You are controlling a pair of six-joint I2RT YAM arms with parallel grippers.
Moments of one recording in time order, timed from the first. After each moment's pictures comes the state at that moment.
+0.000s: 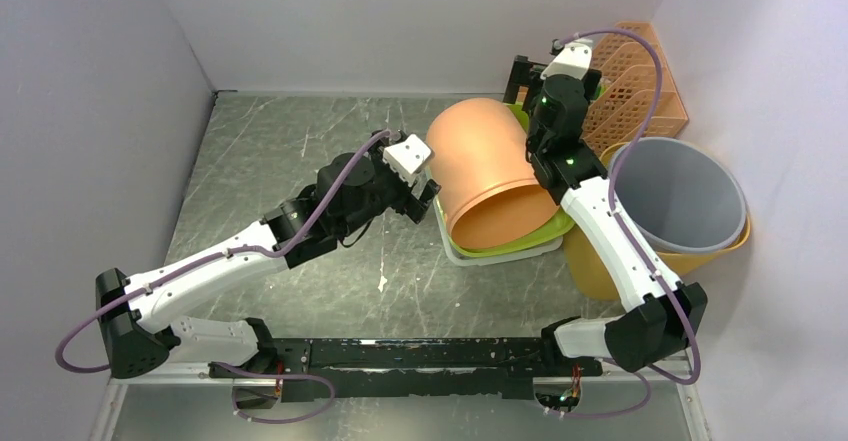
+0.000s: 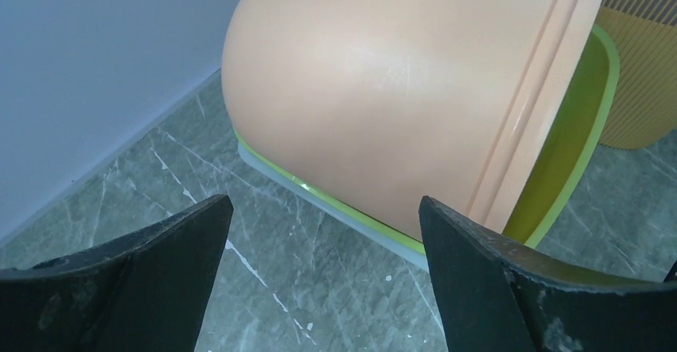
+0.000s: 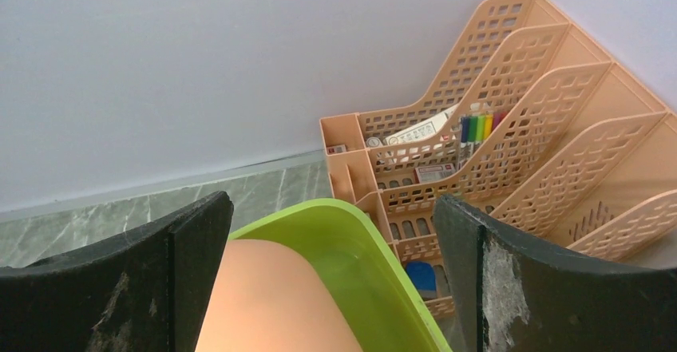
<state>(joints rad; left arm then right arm) -1.02 1.23 1.17 -0.10 -0.26 0.13 0.36 1.32 1.33 -0.01 0.59 0.03</state>
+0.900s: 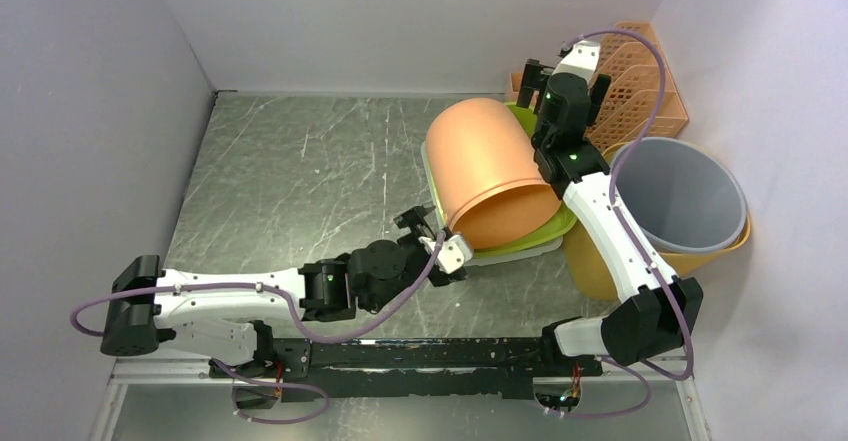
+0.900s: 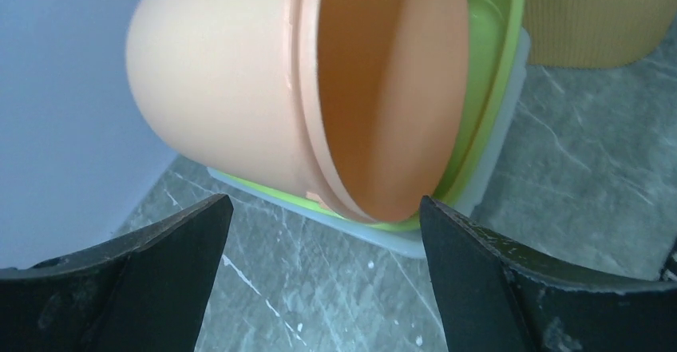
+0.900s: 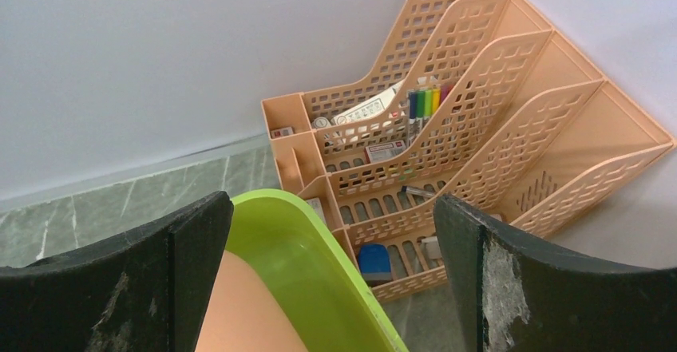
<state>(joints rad) -1.40 1.24 0.93 0.17 -0.57 0.36 0.30 1.34 1.31 -0.04 0.64 0.00</state>
